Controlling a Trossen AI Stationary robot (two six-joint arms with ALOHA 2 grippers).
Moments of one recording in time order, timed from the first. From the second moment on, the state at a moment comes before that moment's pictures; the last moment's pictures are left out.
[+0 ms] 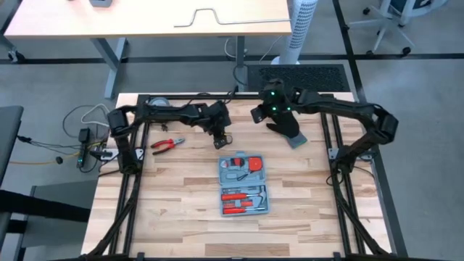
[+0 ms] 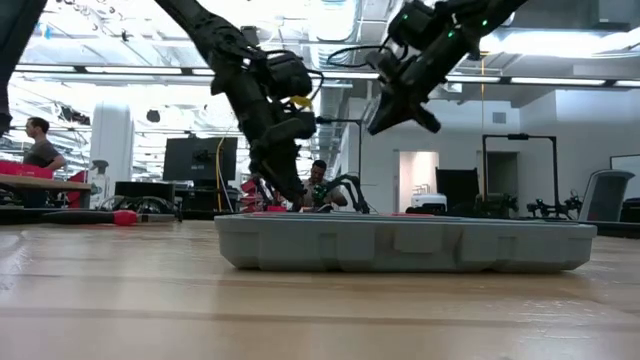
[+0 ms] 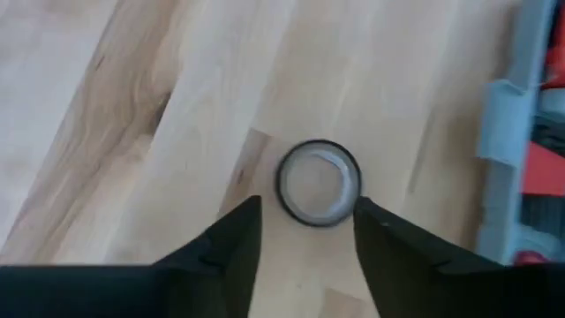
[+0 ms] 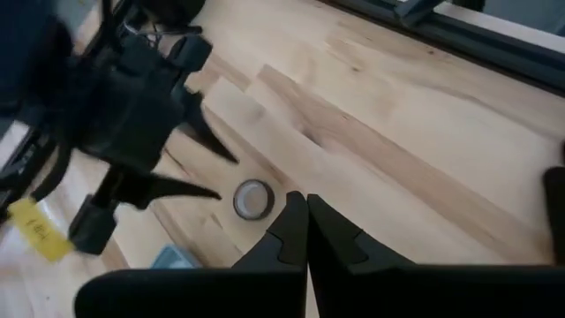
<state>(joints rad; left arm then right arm) 0.40 1.81 1.18 -0.41 0.11 0.01 -0.50 1.54 1.17 -0.40 -0.13 0.51</state>
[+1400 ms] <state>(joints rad) 0.33 1.82 1.27 -0.59 0.11 0.00 0.07 1.23 1.04 -0.79 0.43 0.96</state>
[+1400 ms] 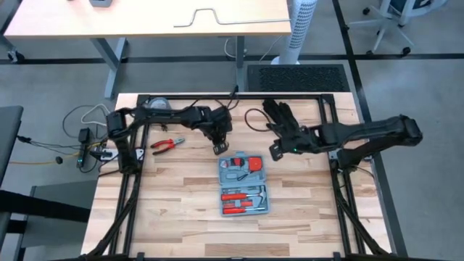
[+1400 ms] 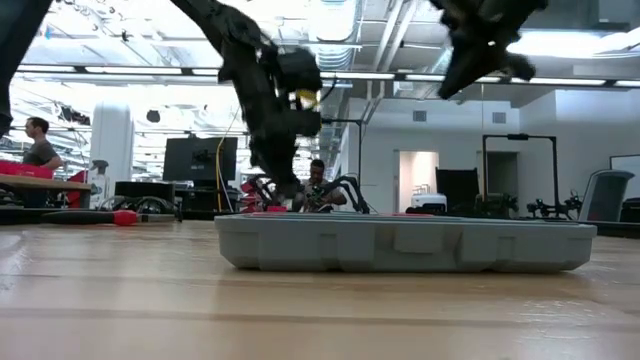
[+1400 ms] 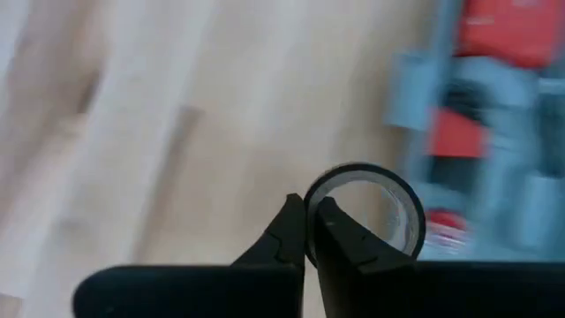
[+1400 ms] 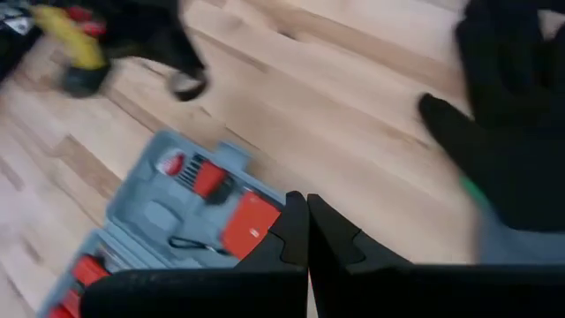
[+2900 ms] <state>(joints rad) 0.01 1.90 1.27 -0.64 -0.19 -0.30 0.43 1.15 0.75 -0.63 0.55 1.25</state>
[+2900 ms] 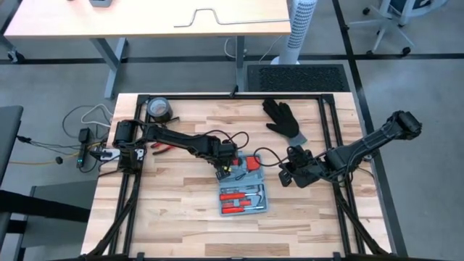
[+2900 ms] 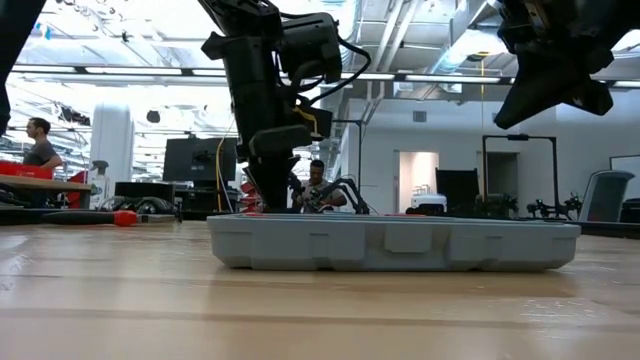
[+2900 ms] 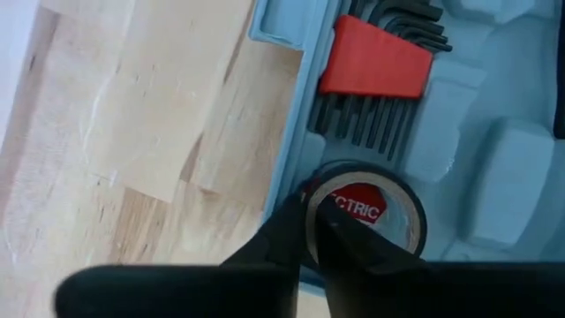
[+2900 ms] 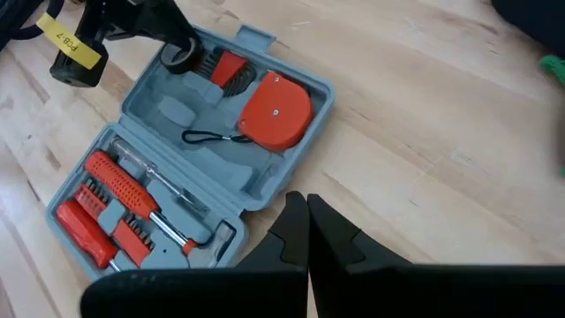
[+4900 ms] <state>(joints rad) -0.03 1.74 1.06 -0.19 -0.03 -0.49 0.40 1.15 0.60 -0.26 0.52 1.23</state>
